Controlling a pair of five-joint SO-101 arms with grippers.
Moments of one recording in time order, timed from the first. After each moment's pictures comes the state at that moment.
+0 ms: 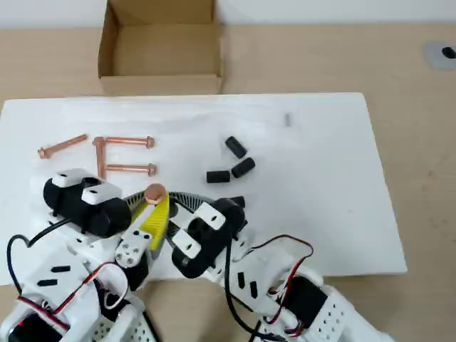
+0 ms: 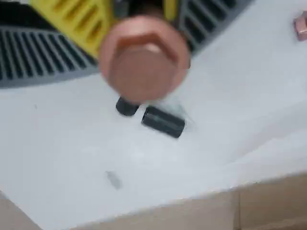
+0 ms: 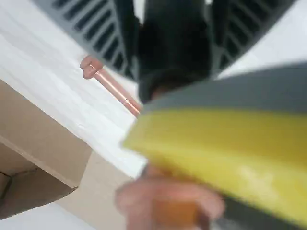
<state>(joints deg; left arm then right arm) 28.4 -101.3 53.4 73.2 -2.1 -56.6 -95.3 84.2 30.0 -0.5</state>
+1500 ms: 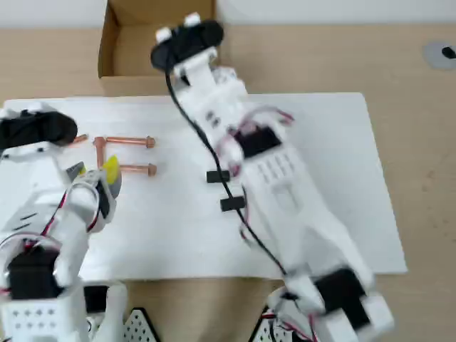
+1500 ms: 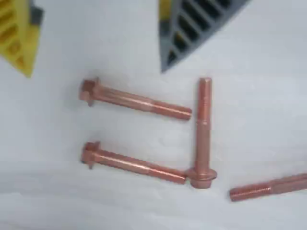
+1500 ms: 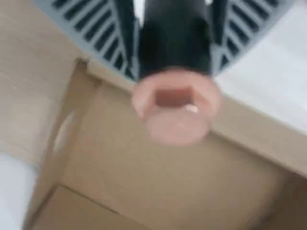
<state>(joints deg) -7.1 -69.8 42.2 73.2 -2.7 -30.1 -7.5 12.3 30.1 -0.4</state>
